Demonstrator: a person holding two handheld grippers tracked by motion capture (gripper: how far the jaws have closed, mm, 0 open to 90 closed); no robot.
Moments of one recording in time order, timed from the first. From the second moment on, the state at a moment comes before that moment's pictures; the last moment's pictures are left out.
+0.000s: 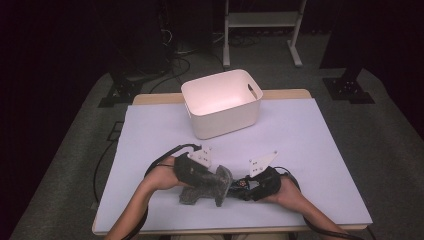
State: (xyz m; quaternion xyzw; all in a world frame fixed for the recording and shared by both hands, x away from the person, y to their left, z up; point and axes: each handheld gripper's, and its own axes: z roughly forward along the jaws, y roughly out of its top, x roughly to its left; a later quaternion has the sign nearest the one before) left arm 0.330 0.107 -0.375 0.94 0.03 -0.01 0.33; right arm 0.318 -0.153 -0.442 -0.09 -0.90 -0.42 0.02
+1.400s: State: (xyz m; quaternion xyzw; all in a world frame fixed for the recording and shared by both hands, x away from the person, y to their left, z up) left arm 0.338 0.117 -0.374 0.94 0.05 -0.01 0.34; right arm 0.334 -0.125 -0.433 -0.07 -0.91 -0.40 0.04
